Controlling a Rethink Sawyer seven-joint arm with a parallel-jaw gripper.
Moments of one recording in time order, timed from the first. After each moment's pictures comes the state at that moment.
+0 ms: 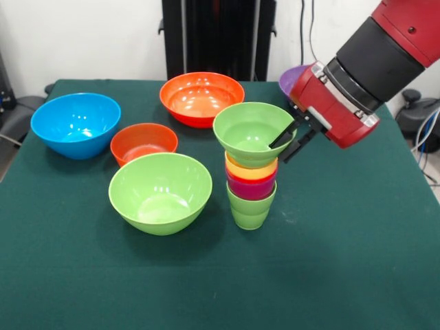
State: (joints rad) arm 0.31 -0.19 -0.61 0.92 -0.03 0.94 2.51
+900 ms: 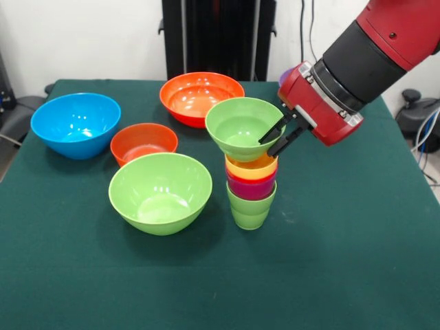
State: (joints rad) arm 0.31 -0.19 -0.61 0.97 -0.03 0.94 2.51
